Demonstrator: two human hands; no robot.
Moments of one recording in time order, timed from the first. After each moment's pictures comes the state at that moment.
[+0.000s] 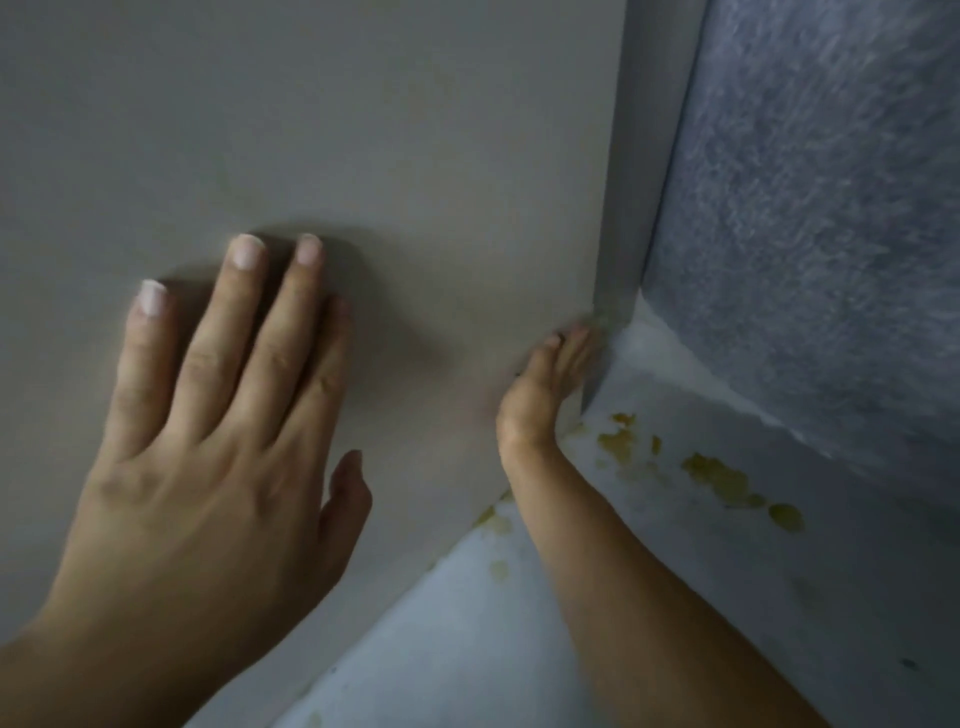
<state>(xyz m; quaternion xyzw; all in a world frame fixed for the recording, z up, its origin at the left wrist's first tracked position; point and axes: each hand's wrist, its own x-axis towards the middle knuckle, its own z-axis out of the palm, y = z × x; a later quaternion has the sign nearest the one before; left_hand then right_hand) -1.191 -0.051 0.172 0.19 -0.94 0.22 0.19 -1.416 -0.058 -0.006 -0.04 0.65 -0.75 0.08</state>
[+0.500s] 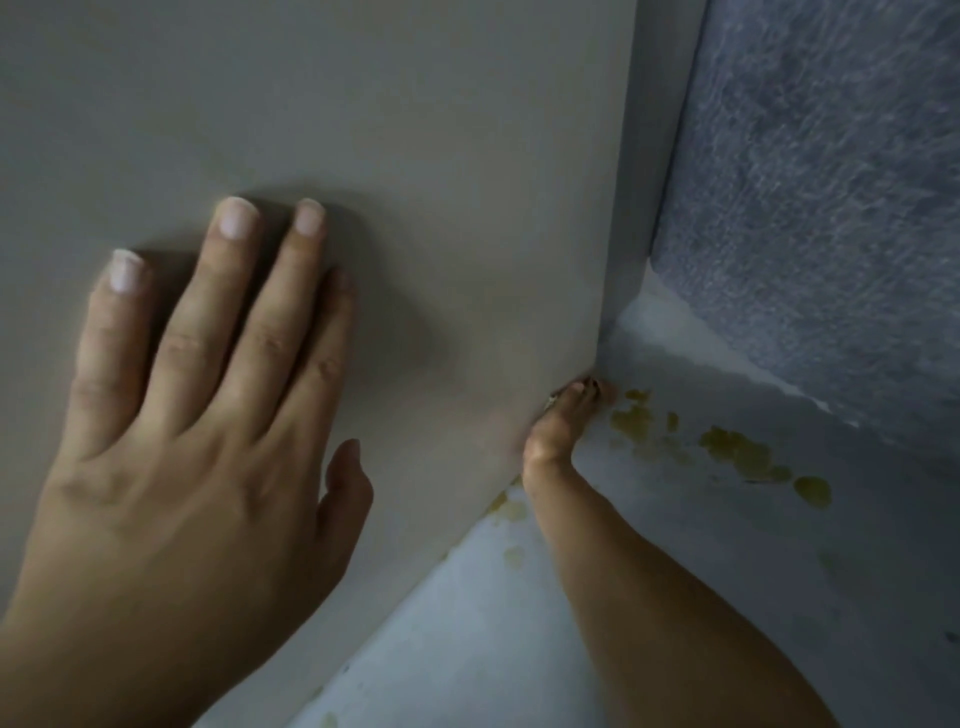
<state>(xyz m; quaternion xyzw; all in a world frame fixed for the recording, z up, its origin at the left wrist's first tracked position) -1.189 -0.064 0.160 0.16 -0.95 0.18 0.17 -1.423 -0.063 -0.124 0.11 0.63 -0.76 0.14</state>
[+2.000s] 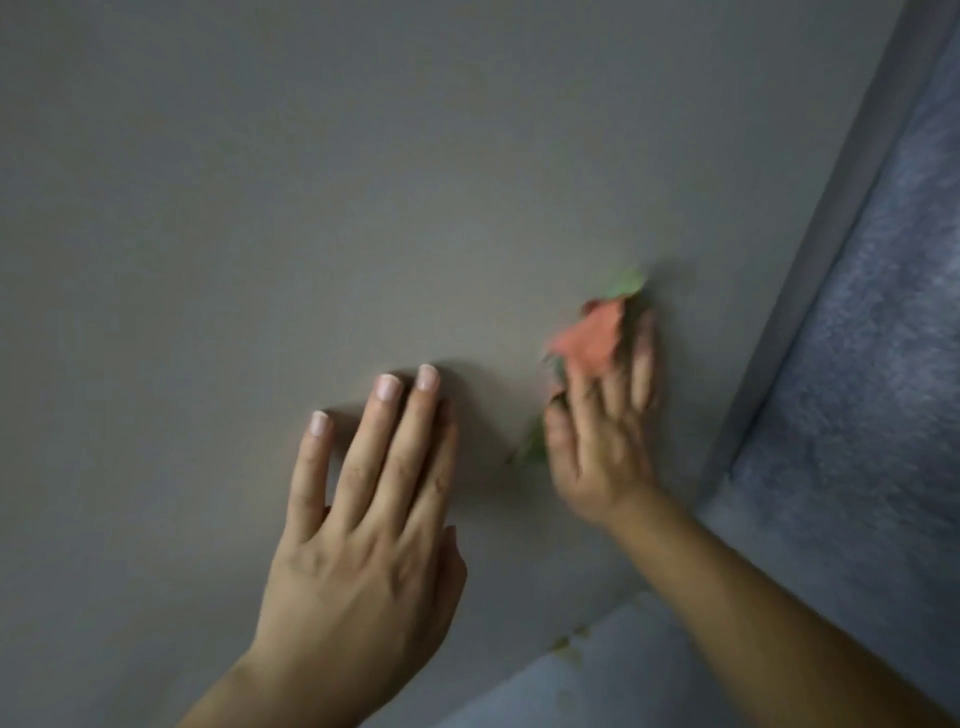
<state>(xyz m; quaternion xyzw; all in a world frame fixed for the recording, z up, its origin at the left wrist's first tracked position) -1.120 -0.036 0.283 0.32 -0.86 0.30 0.26 -1.359 -0.047 0.231 -0.58 0.59 -0.43 -0.35</state>
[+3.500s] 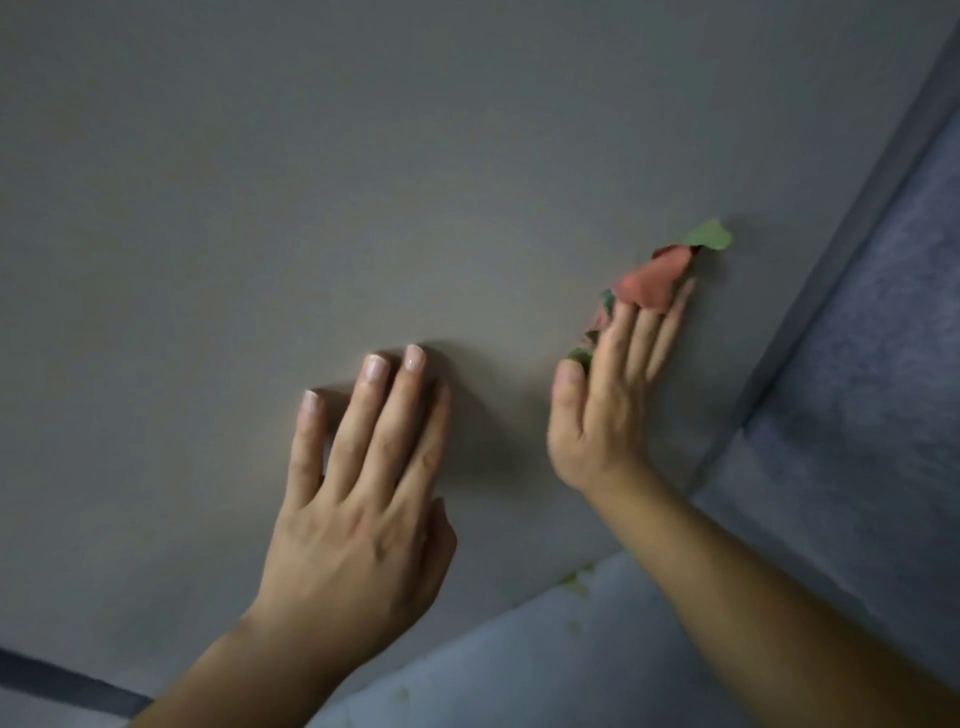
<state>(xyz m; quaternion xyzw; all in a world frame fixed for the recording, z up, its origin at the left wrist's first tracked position) -1.077 -0.038 0.227 0.32 -0.87 0.25 0.29 -1.309 -0.046 0.200 -0.53 0.63 -0.50 -0.27</state>
